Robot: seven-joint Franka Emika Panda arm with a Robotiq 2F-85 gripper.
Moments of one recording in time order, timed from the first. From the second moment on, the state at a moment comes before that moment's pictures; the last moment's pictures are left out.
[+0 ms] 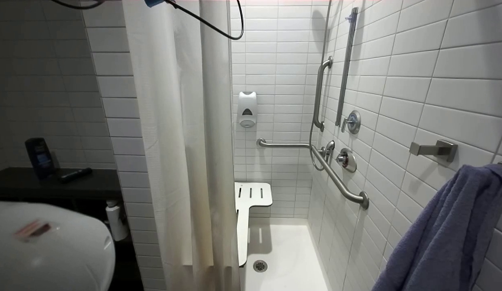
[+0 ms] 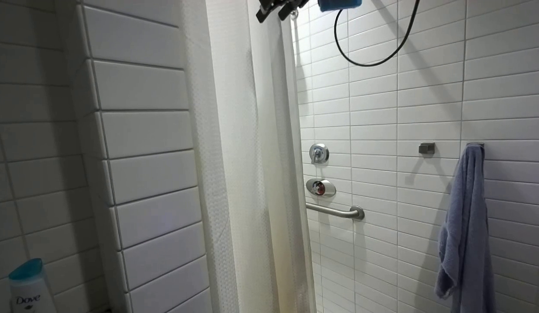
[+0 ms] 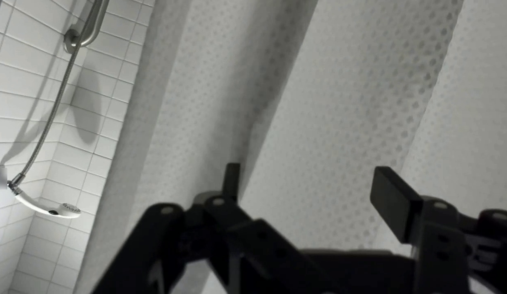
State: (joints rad) arm 0.29 -0.40 -0.03 -2.10 -0.31 2.96 -0.04
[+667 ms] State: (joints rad) arm 0.19 -0.42 0.04 -2.08 -0.28 2.89 -0.12
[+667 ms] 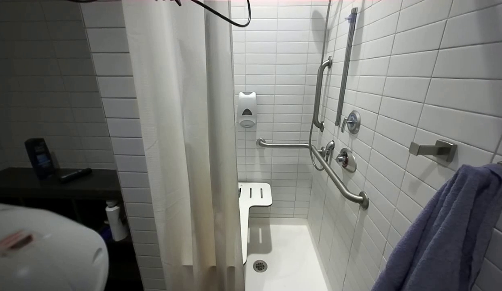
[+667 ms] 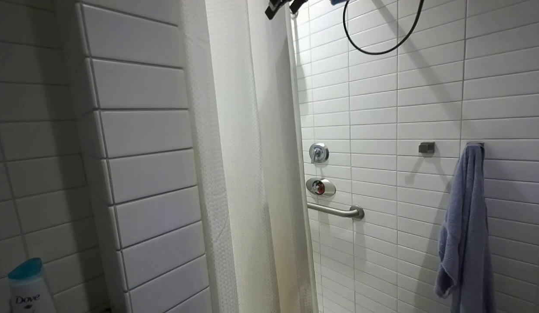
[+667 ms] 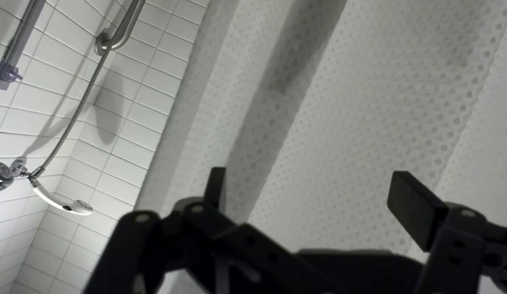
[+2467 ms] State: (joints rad) arm 0.34 -0.37 -0.08 -2.05 -0.20 2.90 -0.25
